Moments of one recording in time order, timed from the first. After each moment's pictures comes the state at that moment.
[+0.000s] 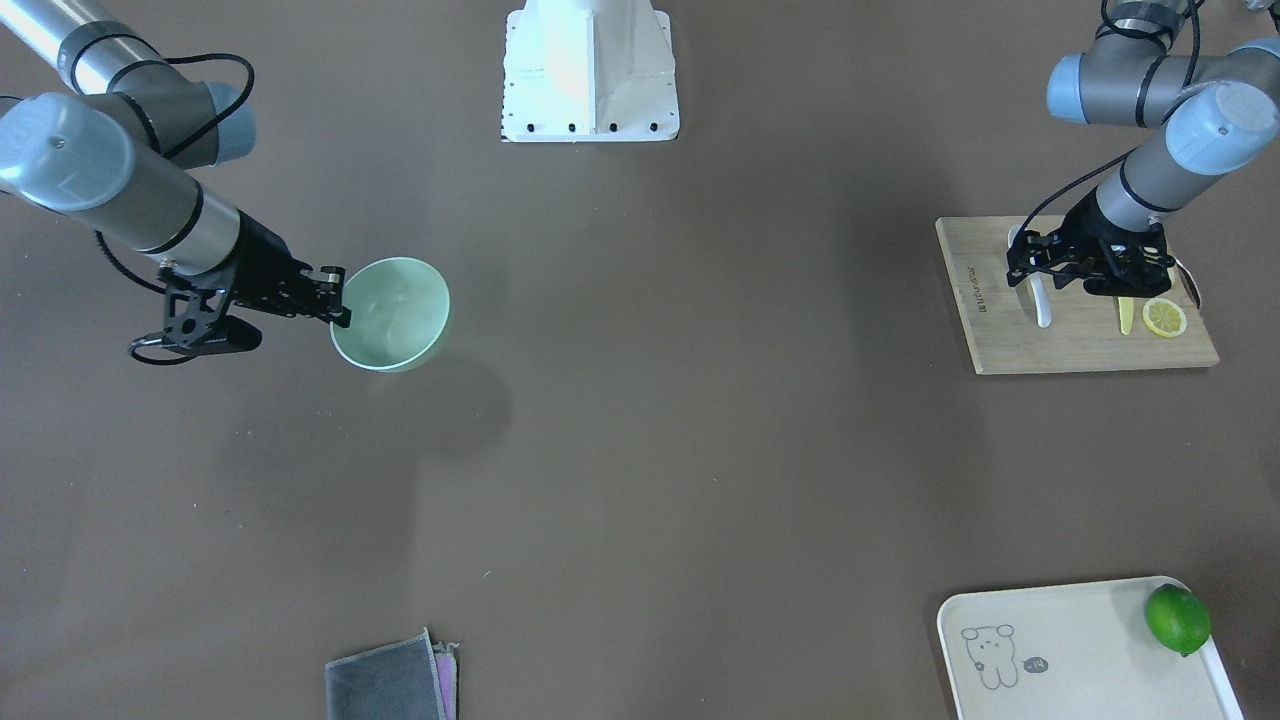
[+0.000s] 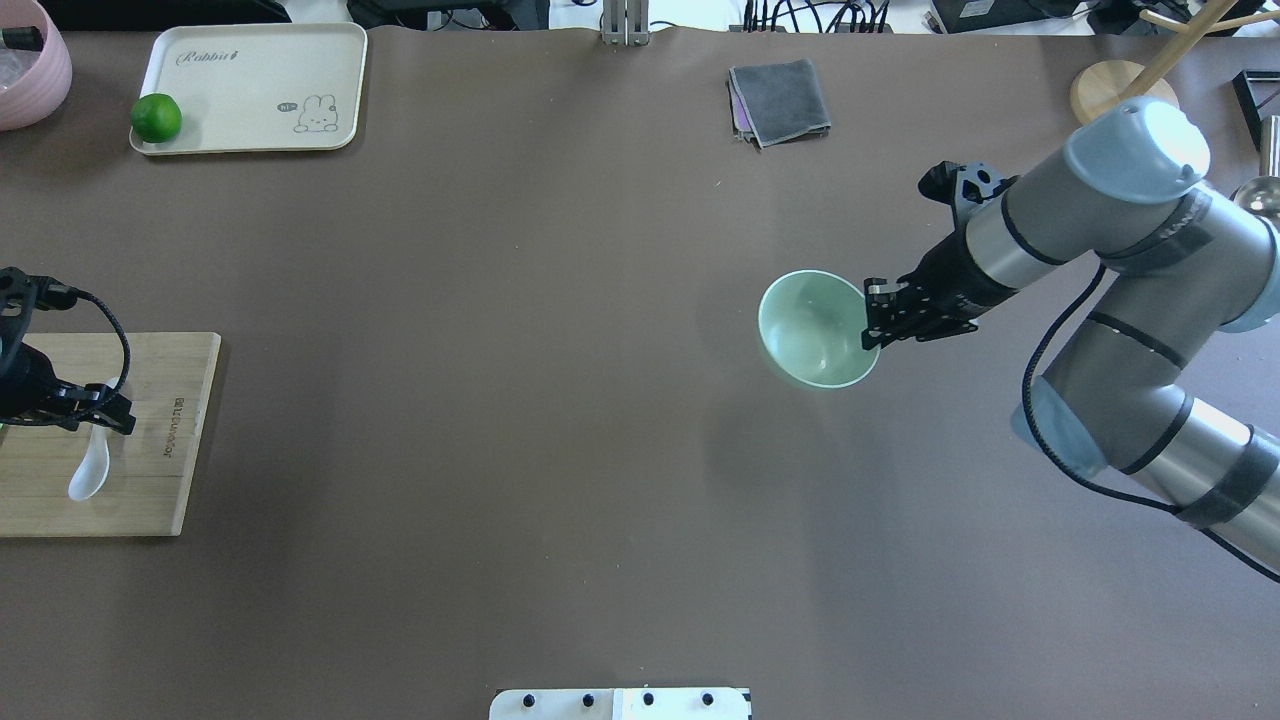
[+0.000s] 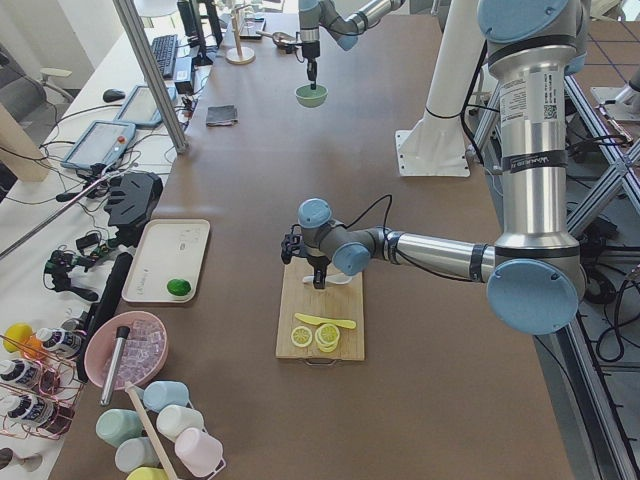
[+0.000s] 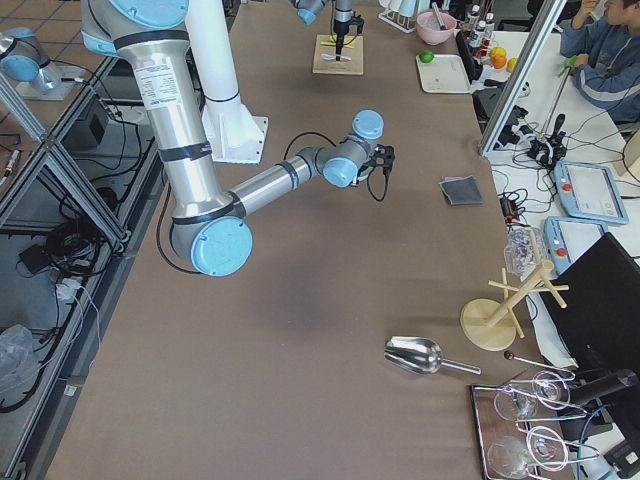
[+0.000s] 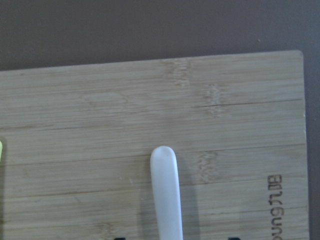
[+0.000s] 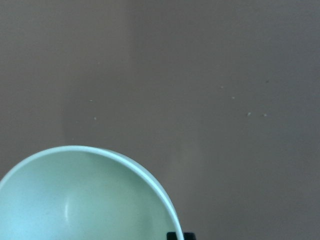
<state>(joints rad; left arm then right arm) -0.90 -1.46 -1.71 -2.09 -2.20 -0.77 0.79 -1.25 1.74 -1.15 2.30 1.22</state>
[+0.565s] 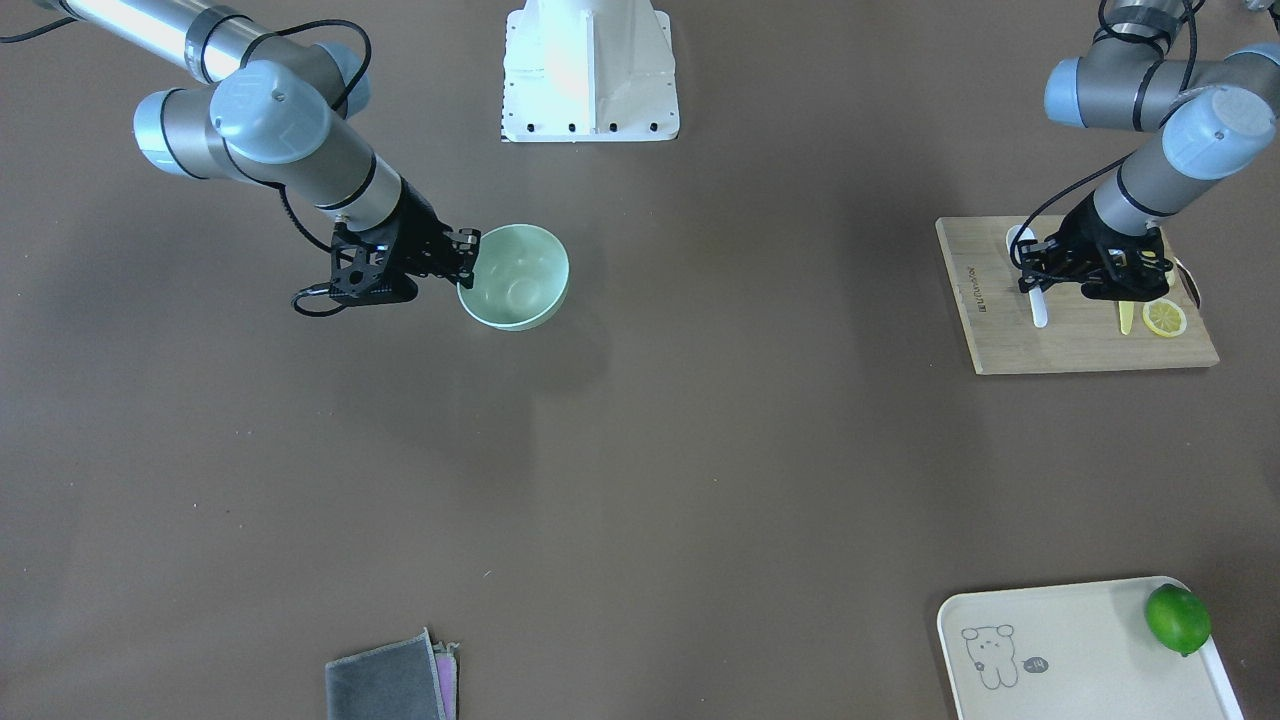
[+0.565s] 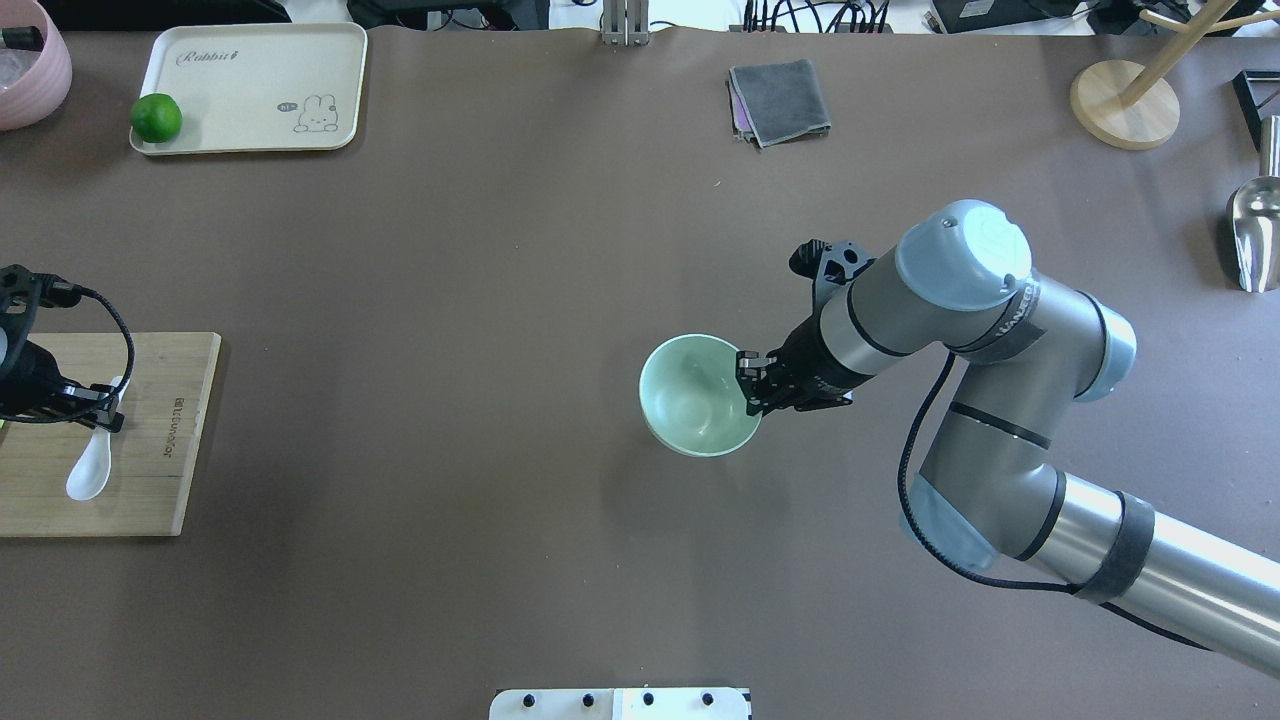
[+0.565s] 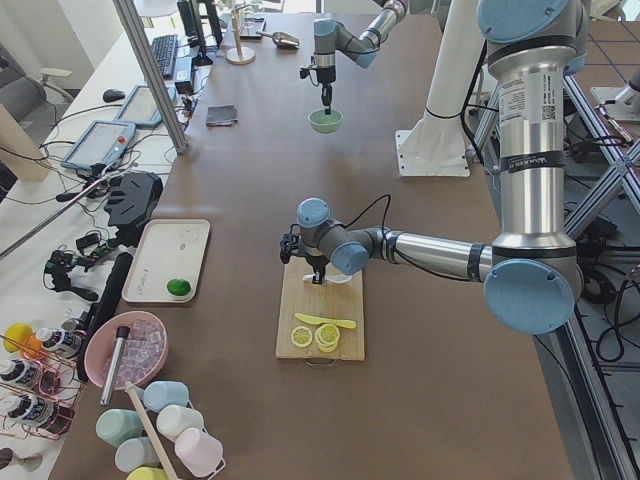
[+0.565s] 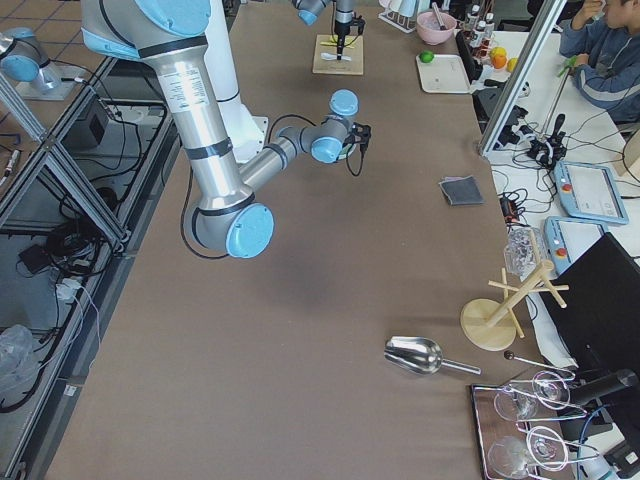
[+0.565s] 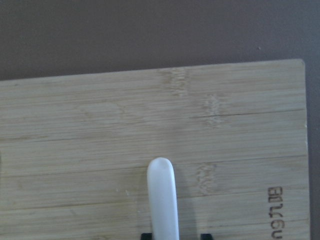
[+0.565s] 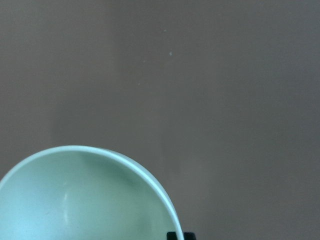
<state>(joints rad) -0.90 -1.47 -1.71 -2.09 -2.20 -0.78 0.59 -1.15 1.73 -1.14 2.14 1.39</state>
